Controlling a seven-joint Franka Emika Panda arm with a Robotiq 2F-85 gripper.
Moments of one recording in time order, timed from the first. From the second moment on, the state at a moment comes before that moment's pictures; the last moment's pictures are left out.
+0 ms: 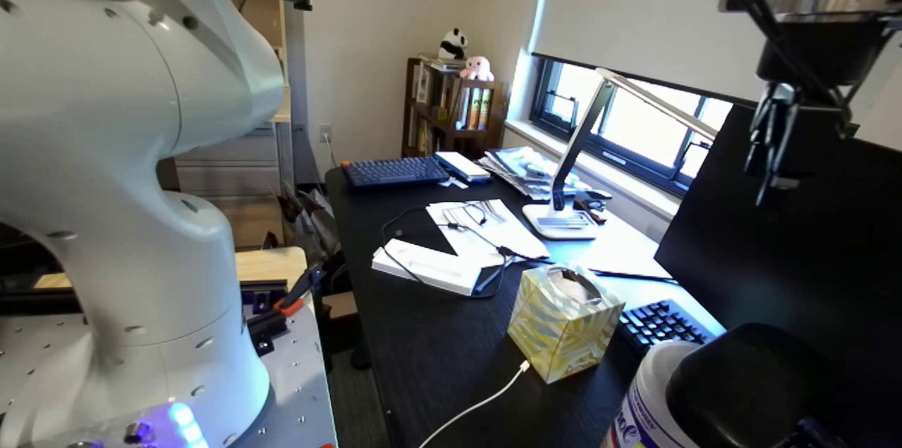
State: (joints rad) arm -0.76 -0.03 0.47 -2.10 -0.01 2.23 -2.47
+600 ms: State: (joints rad) arm -0.40 -0.26 0.20 -2.40 -0.02 2.29 -2.44
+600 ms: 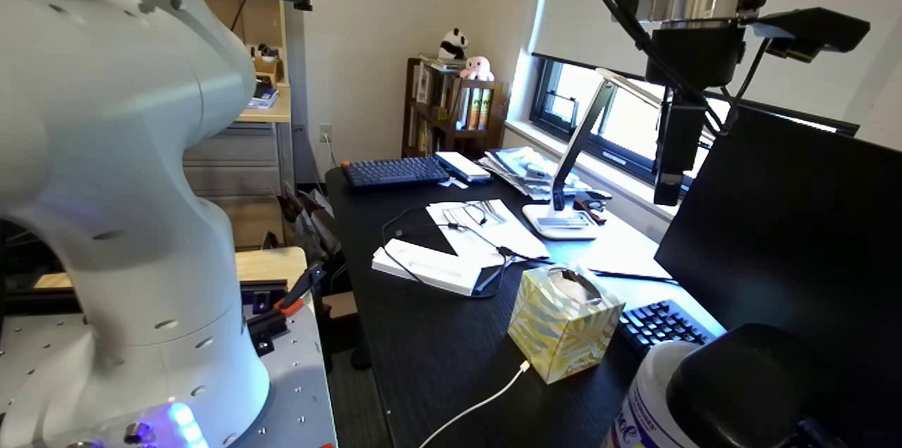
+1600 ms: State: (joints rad) arm -0.02 -0.38 -0.04 -2.81 0.06 2.59 -1.71
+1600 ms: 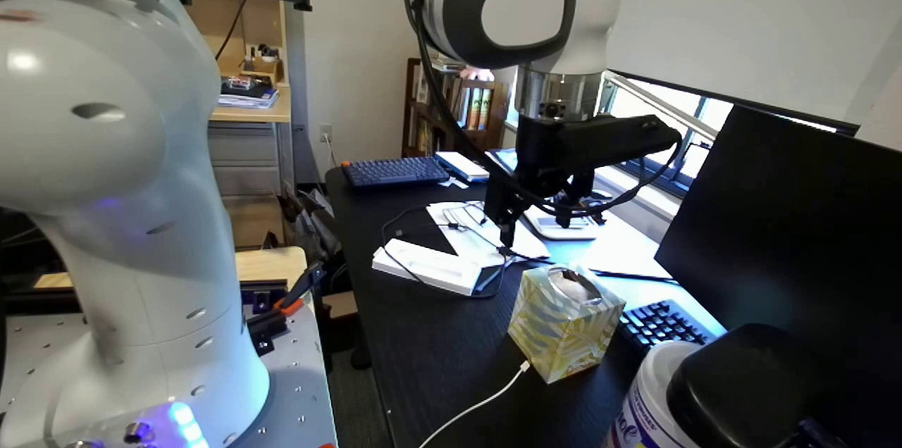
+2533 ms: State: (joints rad) arm 0.00 -0.24 -0.08 -2.79 0.04 2.75 -1.27
